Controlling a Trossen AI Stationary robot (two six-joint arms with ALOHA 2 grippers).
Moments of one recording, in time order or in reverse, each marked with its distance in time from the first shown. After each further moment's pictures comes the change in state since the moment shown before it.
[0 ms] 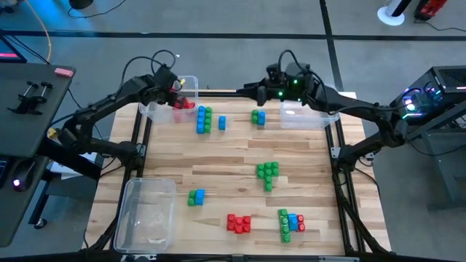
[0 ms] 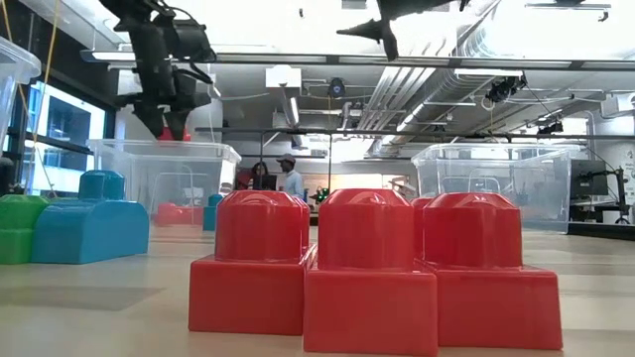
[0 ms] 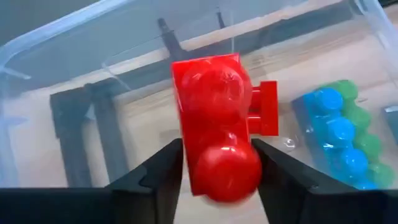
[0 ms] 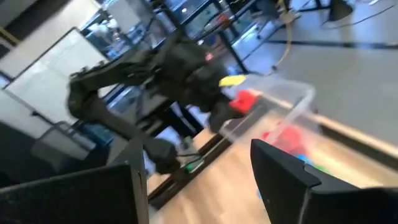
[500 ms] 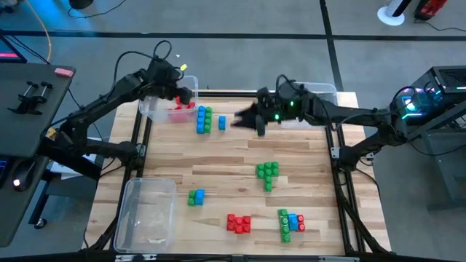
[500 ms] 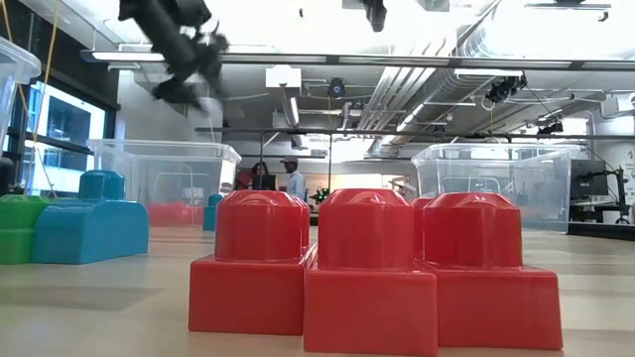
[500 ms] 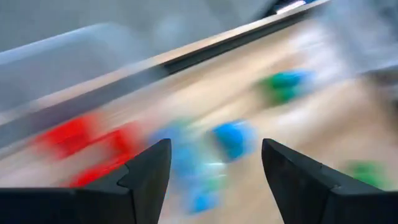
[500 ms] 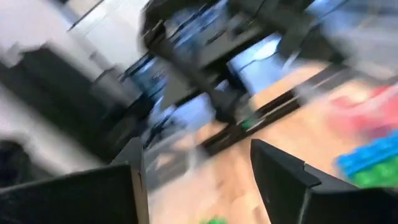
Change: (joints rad) left arm -0.065 -0.061 0.084 0.178 0.416 -0.020; right arm 0.239 0.000 0.000 -0.018 -0.065 -0.066
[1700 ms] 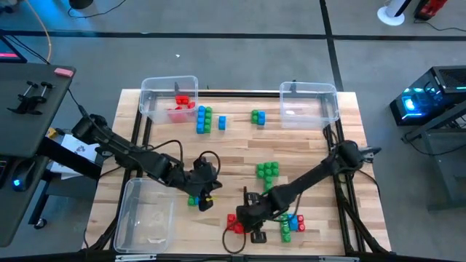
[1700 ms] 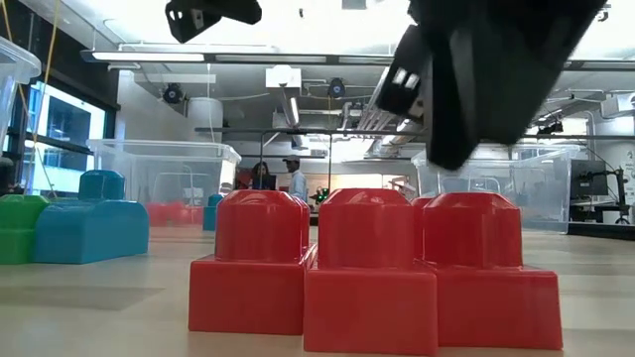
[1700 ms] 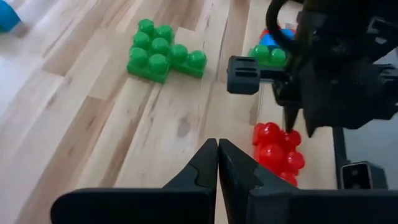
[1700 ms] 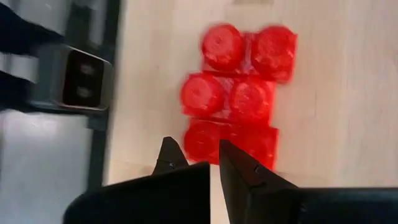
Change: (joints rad) left arm -1.228 0.276 -0.002 0.279 -0.486 -0.242; right arm 0.663 0.624 0.189 -0.480 0.165 -0.078
